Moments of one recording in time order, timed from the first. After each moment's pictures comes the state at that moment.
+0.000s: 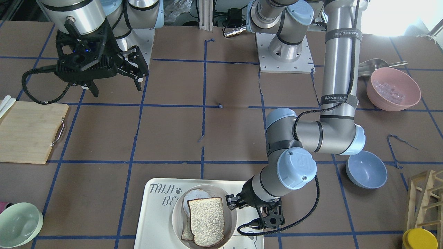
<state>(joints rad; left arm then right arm) -1.65 -2.24 -1.40 -0.97 1.29 -0.28 1.66 -1.48 1.38 -1.53 -1.54 -0.09</state>
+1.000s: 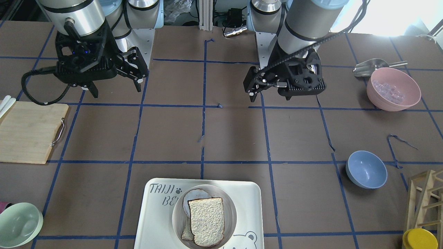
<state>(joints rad) -1.68 -1.62 -1.52 -1.57 1.54 -0.21 1.66 -1.48 1.38 -1.53 -1.54 -0.09</state>
